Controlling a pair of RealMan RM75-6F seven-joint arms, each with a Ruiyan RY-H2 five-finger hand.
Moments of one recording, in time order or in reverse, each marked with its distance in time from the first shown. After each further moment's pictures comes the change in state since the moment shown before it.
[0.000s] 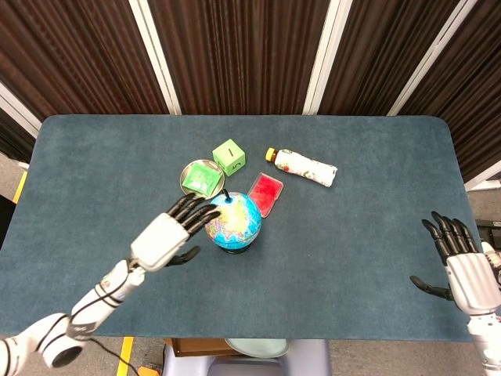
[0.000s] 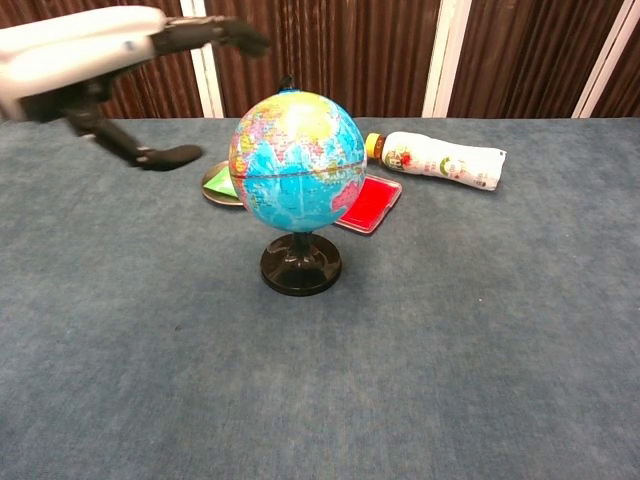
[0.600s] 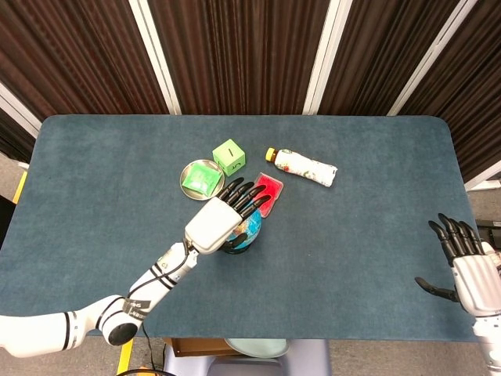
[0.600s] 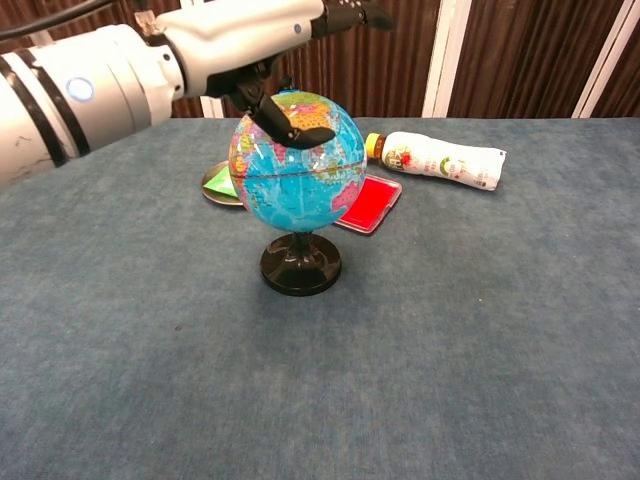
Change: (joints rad) left arm -0.209 -0.204 -0.116 0.028 -0.308 -0.112 0.327; right arm -0.010 -0.006 -0.005 0.038 0.013 0.006 0.049
